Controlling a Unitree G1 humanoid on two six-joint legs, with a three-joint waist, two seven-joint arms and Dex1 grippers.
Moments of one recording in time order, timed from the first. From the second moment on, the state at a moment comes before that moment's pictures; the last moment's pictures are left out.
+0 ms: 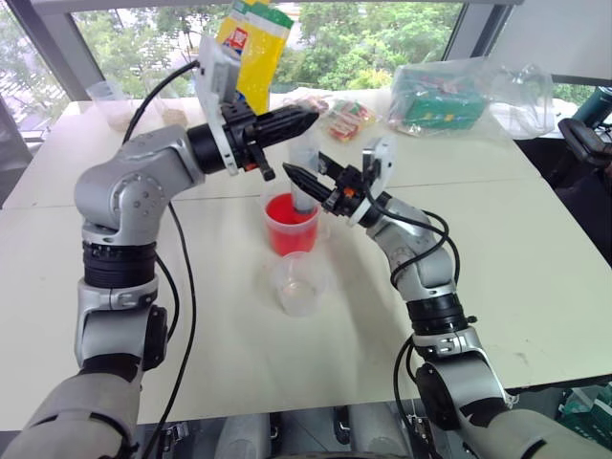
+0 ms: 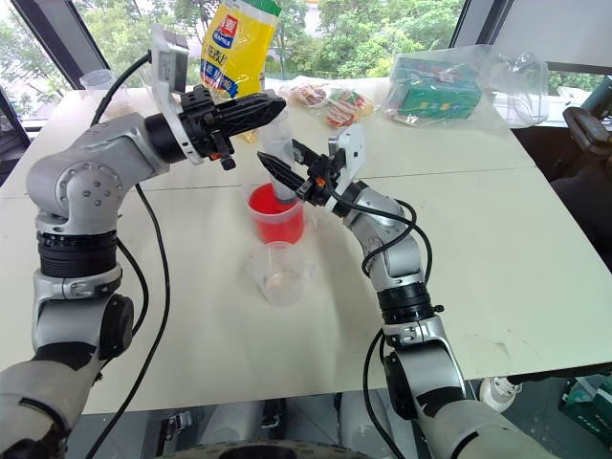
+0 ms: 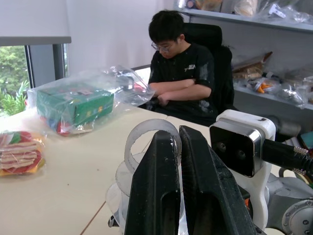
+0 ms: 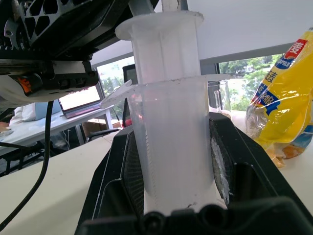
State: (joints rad) left arm -0.93 0.46 0.10 -0.03 -0.71 0.82 -0.78; right arm -0.67 -0.09 0.04 0.16 0.35 0.16 0.76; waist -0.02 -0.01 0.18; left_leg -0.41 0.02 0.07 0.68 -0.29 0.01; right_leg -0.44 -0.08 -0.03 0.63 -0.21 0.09
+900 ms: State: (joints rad) left arm -0.74 0.73 0.20 -0.16 -0.81 0.88 -0.89; right arm -0.79 -0.11 0.02 0.08 0.44 0.30 0.73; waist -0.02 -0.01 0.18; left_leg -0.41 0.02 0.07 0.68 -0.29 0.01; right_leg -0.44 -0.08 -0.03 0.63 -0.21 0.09
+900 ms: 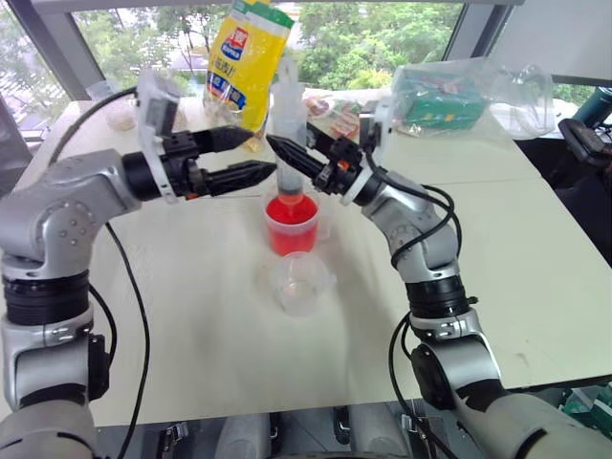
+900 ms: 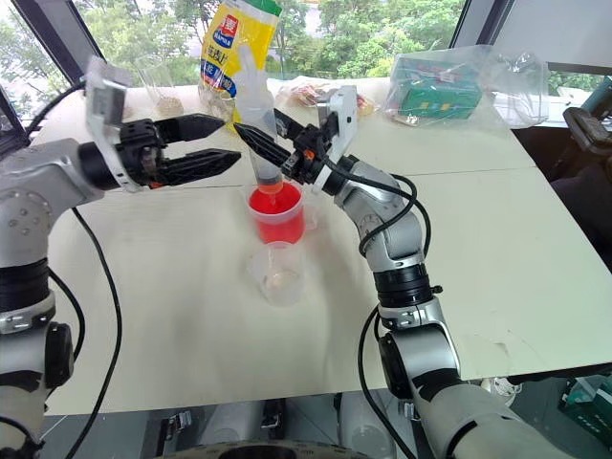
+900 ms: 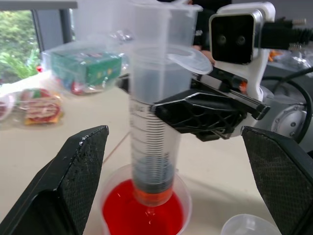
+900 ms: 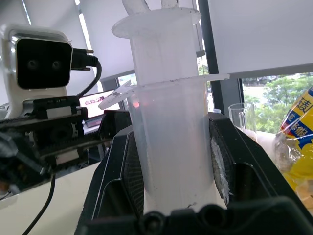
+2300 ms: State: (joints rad) left arm -0.89 0.66 0.14 -0.09 -0.92 0.95 -0.98; right arm -0.48 -0.28 0.08 -0.38 0.72 0.60 0.77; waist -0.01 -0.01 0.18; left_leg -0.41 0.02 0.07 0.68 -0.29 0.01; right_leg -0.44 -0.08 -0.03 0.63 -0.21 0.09
